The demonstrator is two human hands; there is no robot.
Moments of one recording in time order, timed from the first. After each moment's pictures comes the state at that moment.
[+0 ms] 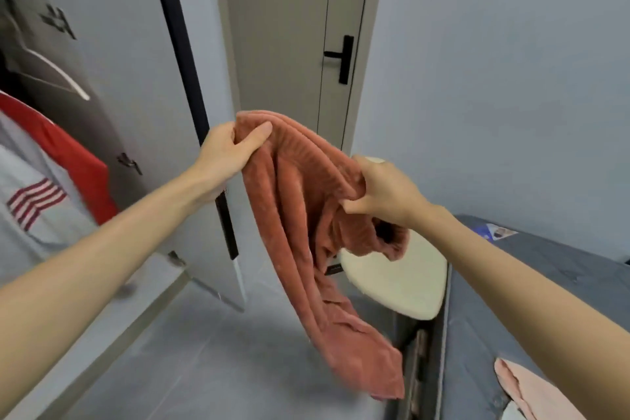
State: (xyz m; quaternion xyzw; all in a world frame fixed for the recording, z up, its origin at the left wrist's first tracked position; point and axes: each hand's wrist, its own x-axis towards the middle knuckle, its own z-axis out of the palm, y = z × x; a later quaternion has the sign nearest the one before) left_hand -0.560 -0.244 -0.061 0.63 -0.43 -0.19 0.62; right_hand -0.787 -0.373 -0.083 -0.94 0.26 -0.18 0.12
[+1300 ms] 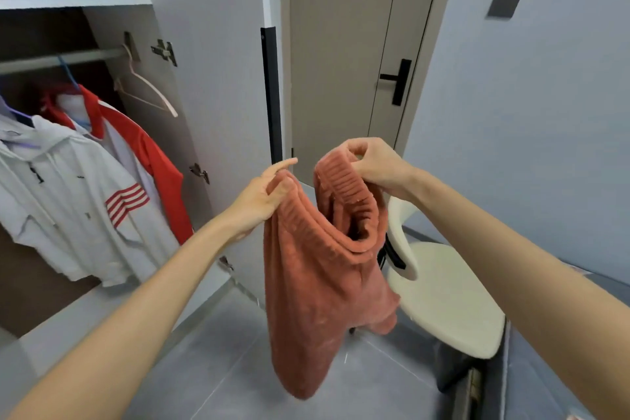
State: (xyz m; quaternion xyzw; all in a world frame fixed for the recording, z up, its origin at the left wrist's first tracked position) left_hand -0.500 -0.167 -0.086 0.62 -0.50 -0.28 0.53; right_hand -0.653 -0.331 -0.029 -0.83 0.18 -0.20 0.49
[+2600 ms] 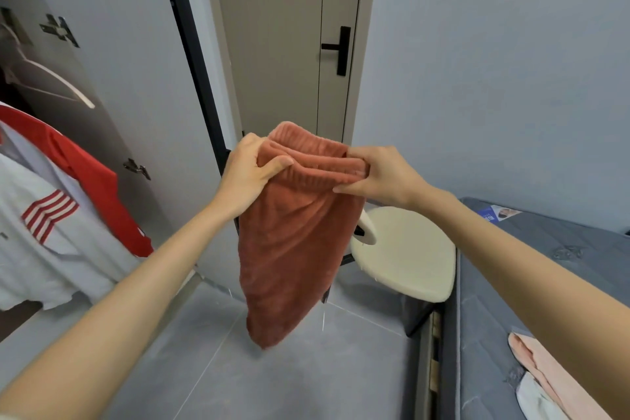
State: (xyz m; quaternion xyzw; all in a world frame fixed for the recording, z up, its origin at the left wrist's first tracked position) left_hand -0.529 -0.238 -0.095 0.67 -0.56 -0.06 0.49; right_hand -0.751 -0.348 -0.073 -0.91 0.24 -0.24 0.23
